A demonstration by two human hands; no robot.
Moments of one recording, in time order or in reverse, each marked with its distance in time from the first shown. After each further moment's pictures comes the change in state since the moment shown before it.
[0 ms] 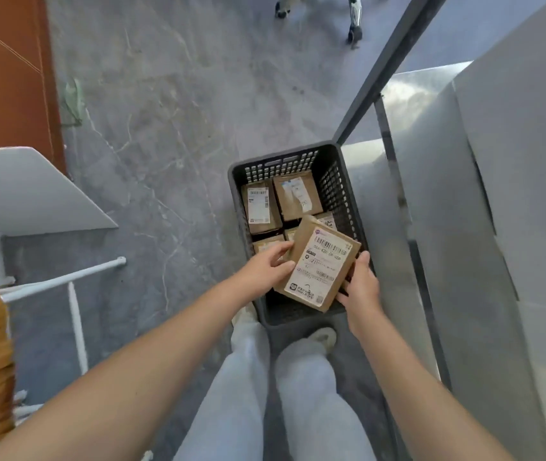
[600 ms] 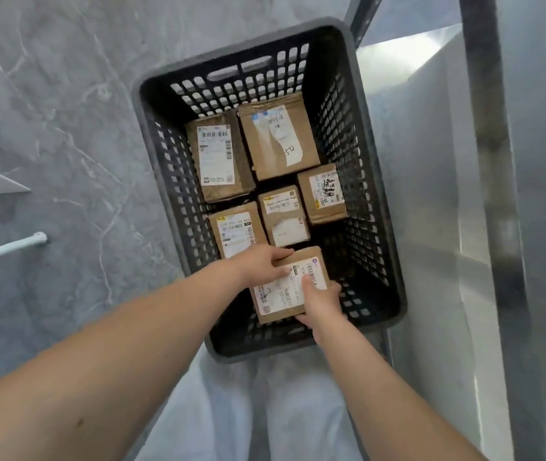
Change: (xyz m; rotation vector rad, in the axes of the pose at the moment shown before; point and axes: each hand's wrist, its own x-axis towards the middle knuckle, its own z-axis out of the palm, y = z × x) left_hand 0.229 -0.132 0.058 0.661 -0.238 -0.237; right_hand 0.242 0.146 0.024 -0.192 -0.028 0.392
